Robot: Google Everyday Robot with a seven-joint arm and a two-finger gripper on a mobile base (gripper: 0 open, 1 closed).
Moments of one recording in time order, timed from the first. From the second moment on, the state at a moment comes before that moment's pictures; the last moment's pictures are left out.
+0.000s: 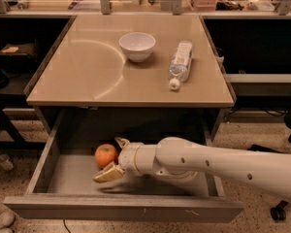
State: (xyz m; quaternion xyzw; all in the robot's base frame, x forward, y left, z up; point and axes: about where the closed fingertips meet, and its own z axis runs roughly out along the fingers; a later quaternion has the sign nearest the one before) arm 0.501 0.120 0.624 -0.49 0.71 0.28 0.43
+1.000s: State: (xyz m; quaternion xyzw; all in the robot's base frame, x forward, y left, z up) arm 0.499 0.123 0.626 -0.49 0.70 0.29 0.42
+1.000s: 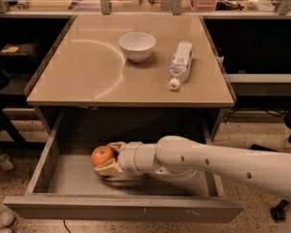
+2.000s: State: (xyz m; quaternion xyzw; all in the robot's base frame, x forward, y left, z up) arm 0.484 0.095 0.729 -0.49 0.71 0.28 0.42
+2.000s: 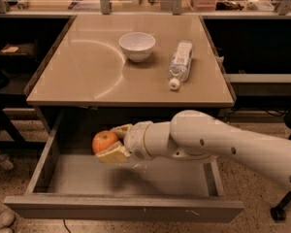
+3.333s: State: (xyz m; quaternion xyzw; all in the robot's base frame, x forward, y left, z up) arm 0.543 0.098 0.873 -0.52 0.70 0.23 0.43
